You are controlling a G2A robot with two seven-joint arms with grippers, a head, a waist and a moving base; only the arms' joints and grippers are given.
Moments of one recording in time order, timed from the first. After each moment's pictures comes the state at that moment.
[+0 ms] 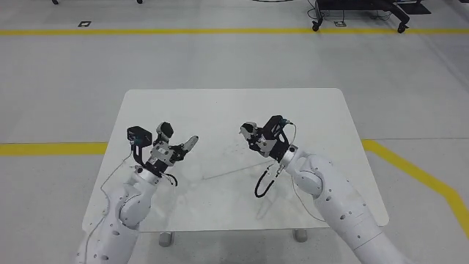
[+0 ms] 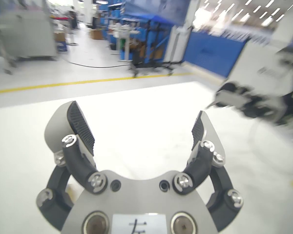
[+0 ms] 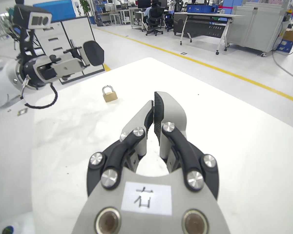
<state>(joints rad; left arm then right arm) 1.49 -1.19 -1.39 -1.51 0.76 -0.64 0.09 -1.23 -1.26 1.06 -1.37 -1.02 -0.54 -0.05</state>
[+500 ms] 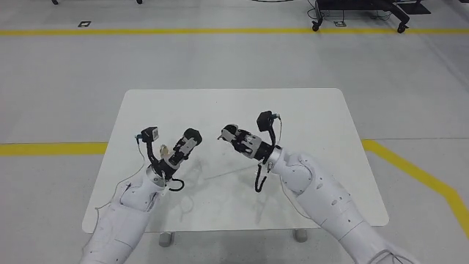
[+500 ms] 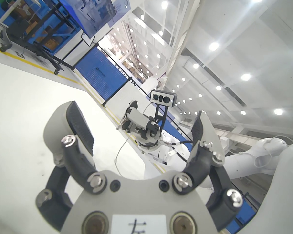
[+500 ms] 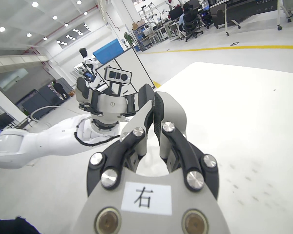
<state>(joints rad) 1.29 -1.20 -1.19 -1.19 -0.11 -1.01 -0.40 -1.12 -1.32 0.93 -1.21 -0.54 -0.70 0.06</state>
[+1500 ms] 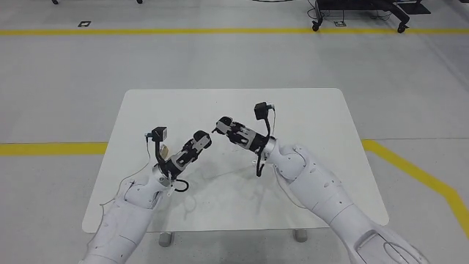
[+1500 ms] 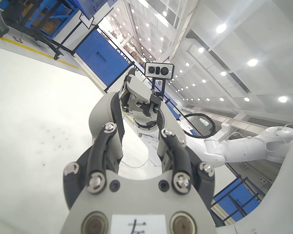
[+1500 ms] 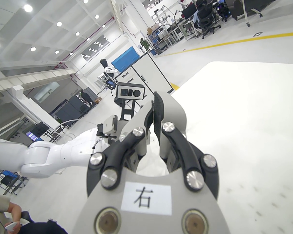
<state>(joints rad) 1.26 -1.22 -1.17 -1.14 -0.06 -1.01 -0.43 -0.99 -1.38 0.88 -1.01 -0.37 -0.79 0.10</state>
